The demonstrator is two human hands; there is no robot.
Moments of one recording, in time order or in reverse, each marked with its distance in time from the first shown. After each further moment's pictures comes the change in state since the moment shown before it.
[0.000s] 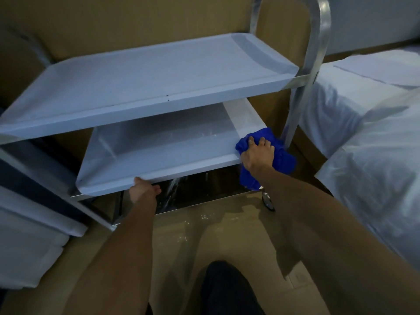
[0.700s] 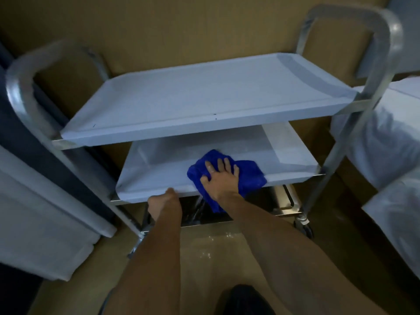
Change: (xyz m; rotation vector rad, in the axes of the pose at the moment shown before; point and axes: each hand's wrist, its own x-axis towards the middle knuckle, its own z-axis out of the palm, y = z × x) left_hand -0.002 0.021 -0.025 0.236 0.122 0.112; right_hand -0.044 -0.185 0.020 0.133 -0.076 -0.439
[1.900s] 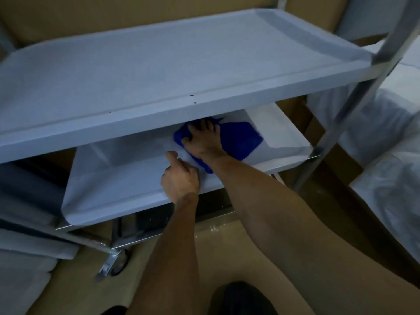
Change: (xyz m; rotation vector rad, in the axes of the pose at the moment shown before) left_hand -0.012 0.023 0.119 0.416 -0.049 0.888; right_hand 0.134 0.037 -0.013 0.007 0.084 0.128
